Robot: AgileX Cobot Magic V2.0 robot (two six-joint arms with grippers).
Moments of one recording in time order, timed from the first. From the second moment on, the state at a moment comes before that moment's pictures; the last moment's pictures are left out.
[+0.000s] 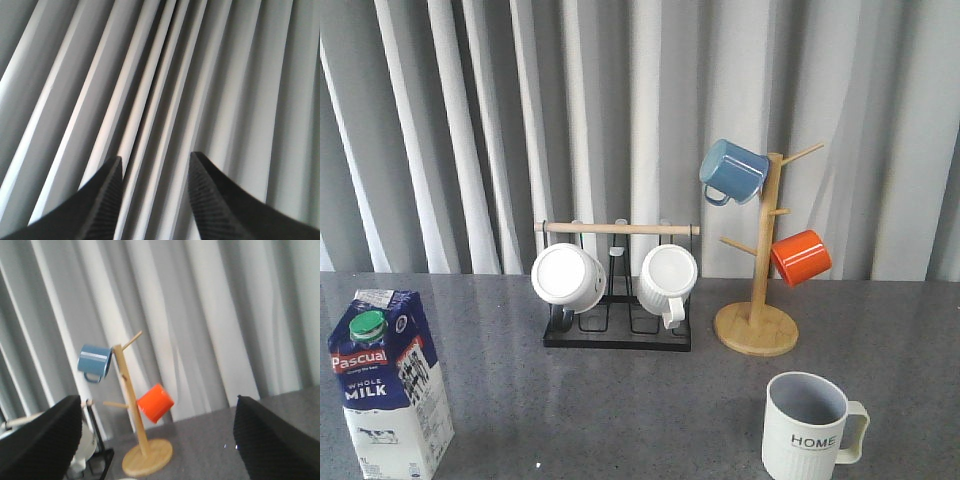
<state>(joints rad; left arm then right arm) 0.07 0.02 -0.44 -0.06 -0.07 -0.32 -0.09 0.29 -0.40 0.66 0.00 -0.33</state>
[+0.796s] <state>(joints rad) 0.07 0.28 -0.67 -0.06 0.21 -0.32 -0.09 0.85 -0.83 0.47 0.57 -0.59</state>
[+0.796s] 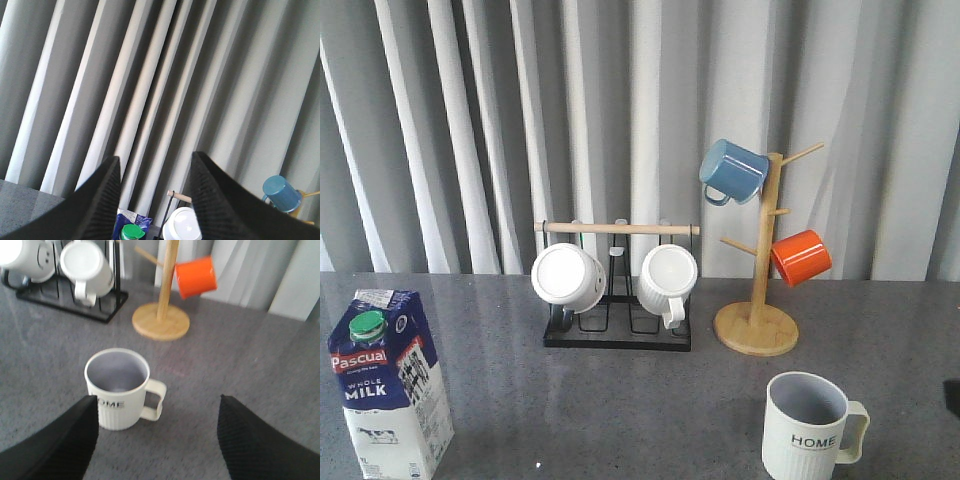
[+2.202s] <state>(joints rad) 0.07 0.28 -0.67 -0.06 0.21 -0.32 -0.09 1.47 -0.83 0.77 0.36 -0.87</state>
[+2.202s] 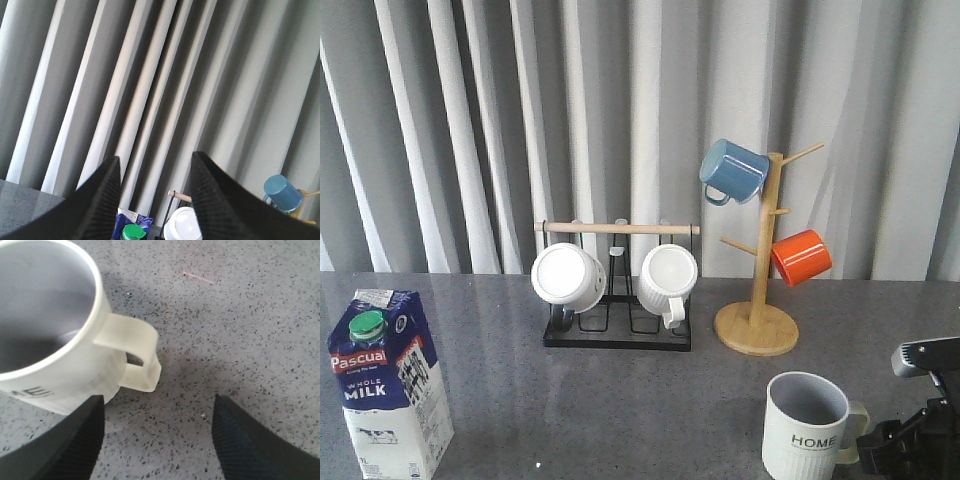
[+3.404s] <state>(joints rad) 0.07 0.28 -0.67 -0.06 0.21 -0.32 -0.09 1.68 -0.86 1.71 0.42 -1.87</state>
